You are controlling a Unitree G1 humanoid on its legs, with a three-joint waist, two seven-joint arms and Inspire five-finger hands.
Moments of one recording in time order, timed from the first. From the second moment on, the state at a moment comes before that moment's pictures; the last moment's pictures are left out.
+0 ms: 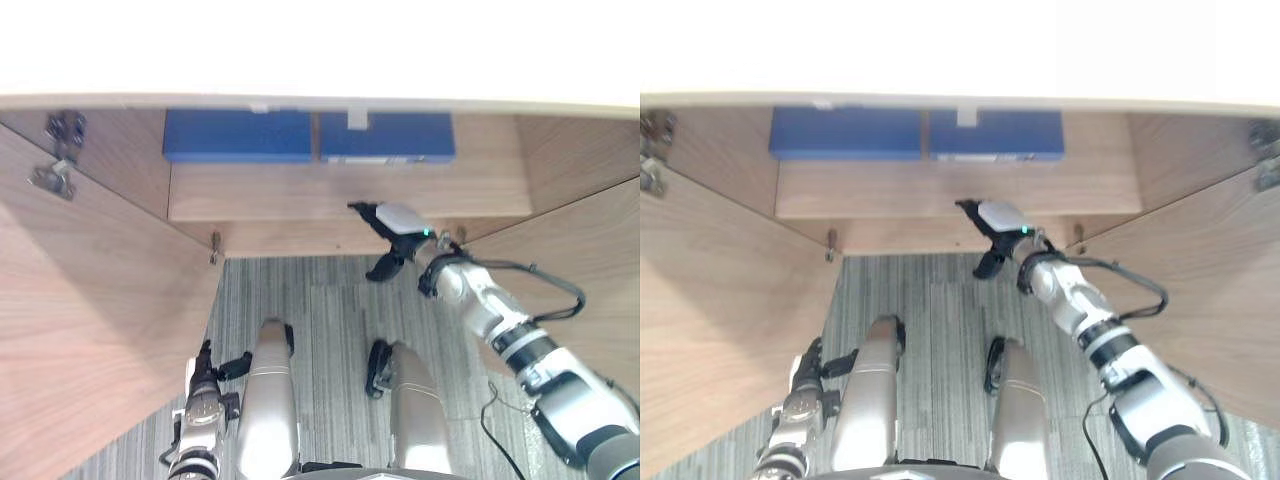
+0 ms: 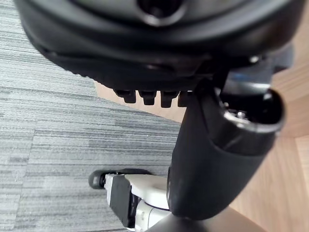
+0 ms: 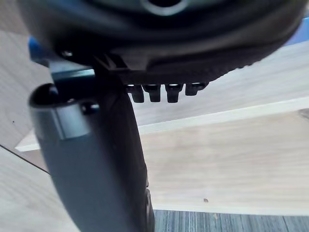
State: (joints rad) left arm -0.05 0.10 0.32 0.86 0.13 -0.04 0.17; right arm -0.50 -0.46 0.45 0.41 -0.59 -0.07 0.05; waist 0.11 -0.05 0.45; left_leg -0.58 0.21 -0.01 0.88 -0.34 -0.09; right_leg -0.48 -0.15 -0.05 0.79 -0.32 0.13
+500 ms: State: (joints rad) left arm 0.15 0.11 0.43 1.07 0.17 -0.04 0.15; right arm 0.12 -0.01 -0.17 0.72 -0.05 -0.03 -0.06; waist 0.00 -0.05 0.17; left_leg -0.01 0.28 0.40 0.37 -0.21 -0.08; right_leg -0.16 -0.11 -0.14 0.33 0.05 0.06
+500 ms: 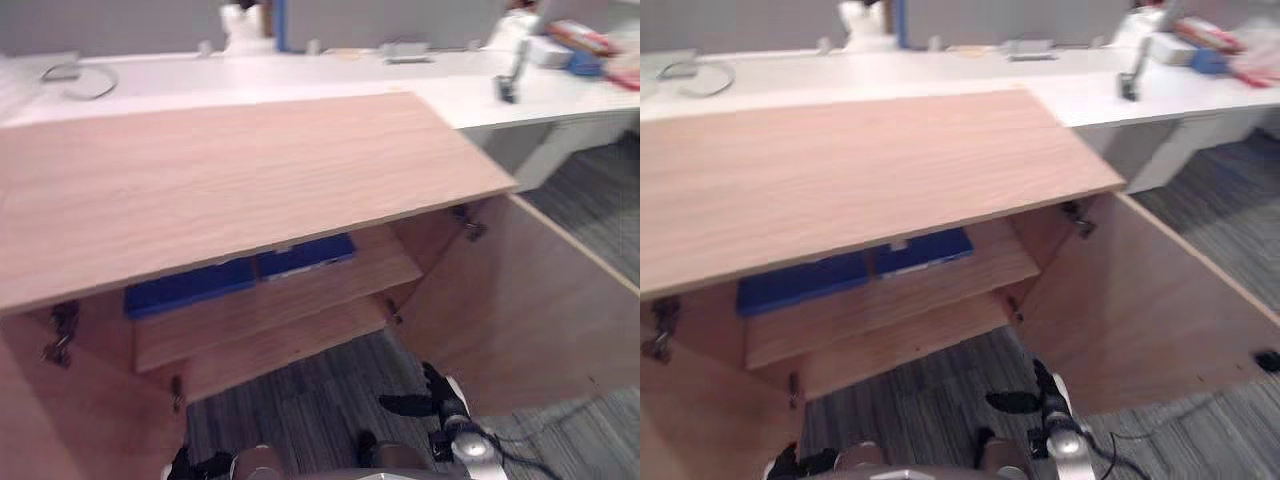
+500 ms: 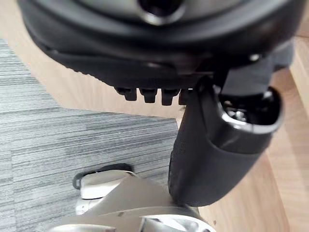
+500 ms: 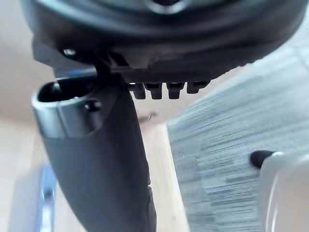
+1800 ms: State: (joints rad) left arm 0.22 0.08 0.25 1.07 0.21 -0.04 0.06; right arm -0.01 -0.29 -0.67 0.59 0.14 -0.05 -0.21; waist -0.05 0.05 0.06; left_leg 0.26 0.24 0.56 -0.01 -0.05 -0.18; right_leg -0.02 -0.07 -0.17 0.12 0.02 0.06
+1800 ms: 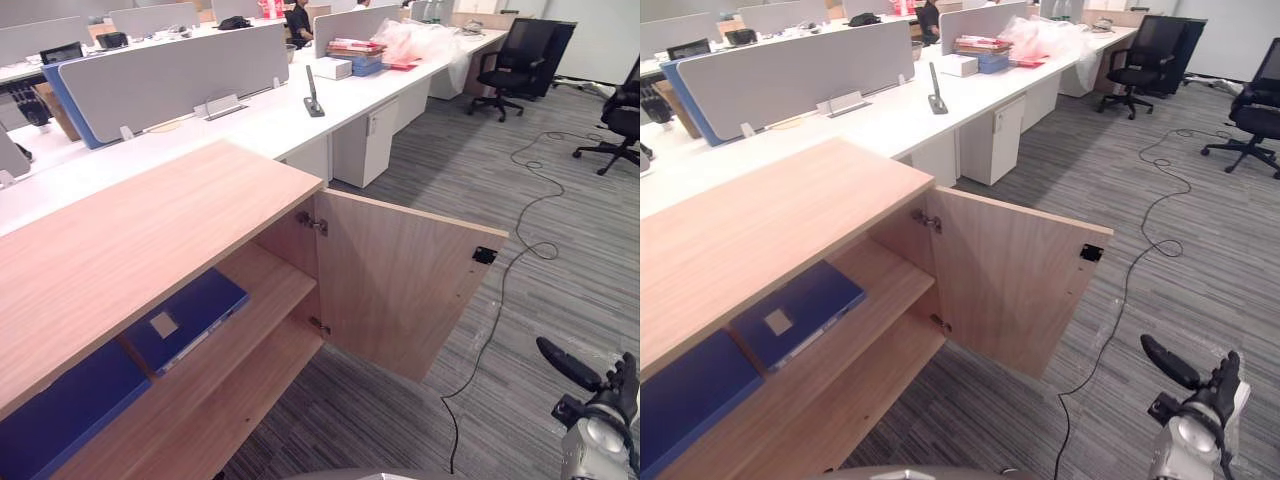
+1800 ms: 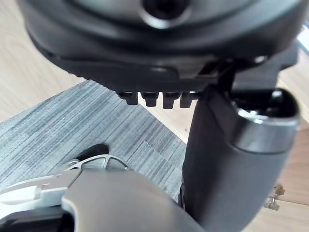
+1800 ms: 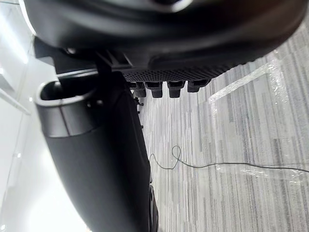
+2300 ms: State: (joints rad) left arm 0.22 0.08 0.21 1.05 0.18 -0.06 0.06; right arm -0.31 -0.46 -0.33 0.94 0.14 -0.05 -0.10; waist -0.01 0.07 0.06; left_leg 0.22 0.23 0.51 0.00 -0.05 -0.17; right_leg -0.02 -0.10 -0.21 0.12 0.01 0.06
